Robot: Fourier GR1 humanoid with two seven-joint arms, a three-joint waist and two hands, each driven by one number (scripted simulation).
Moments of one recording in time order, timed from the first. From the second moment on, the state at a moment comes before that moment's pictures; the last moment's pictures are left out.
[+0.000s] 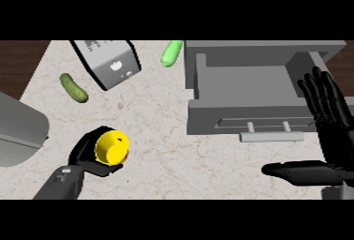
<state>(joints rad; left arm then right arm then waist) -0.45 0.22 0.13 -0.32 -0.05 -0.57 -0.89 -0.08 -0.13 -0.09 -1.93 -0.01 0.17 -0.02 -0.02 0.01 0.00</state>
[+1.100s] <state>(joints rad) -0.49 0.18 0.34 -0.46 0.19 -0.37 -0.98 -0.07 -0.15 -0.12 -1.91 -0.01 0.18 -0.04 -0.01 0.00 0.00</state>
